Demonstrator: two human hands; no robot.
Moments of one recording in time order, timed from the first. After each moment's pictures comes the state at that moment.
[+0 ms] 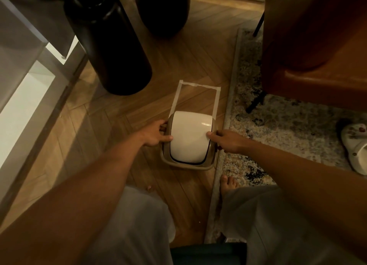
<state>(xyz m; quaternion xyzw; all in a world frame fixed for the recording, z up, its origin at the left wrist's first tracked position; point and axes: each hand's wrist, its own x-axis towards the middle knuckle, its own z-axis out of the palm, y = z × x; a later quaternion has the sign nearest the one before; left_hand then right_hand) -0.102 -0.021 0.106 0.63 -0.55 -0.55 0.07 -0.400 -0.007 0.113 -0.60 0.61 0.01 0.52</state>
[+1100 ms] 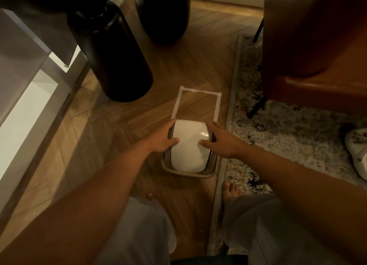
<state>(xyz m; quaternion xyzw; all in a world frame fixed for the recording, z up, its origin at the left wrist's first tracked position) -0.123 -0.027 0.111 0.60 -0.65 -0.46 0.09 -0.383 -0.023 0.117 -0.72 0.55 -0.04 0.42</state>
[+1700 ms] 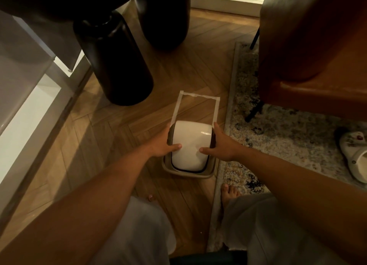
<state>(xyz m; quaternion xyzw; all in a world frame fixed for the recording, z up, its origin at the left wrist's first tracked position) -0.119 -0.011 0.114 0.59 -0.63 -0.50 0.10 -0.386 -0.014 0.117 -0.68 0.58 -0.04 0.45</state>
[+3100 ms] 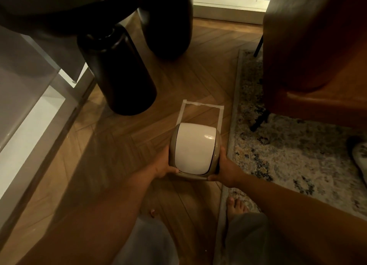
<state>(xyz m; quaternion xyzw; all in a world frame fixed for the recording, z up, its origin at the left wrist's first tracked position) -0.114 -0.009 0.060 0.65 -0.60 -0.47 0.08 -0.390 0.010 0.067 -0.65 0.61 -0.05 0.45</state>
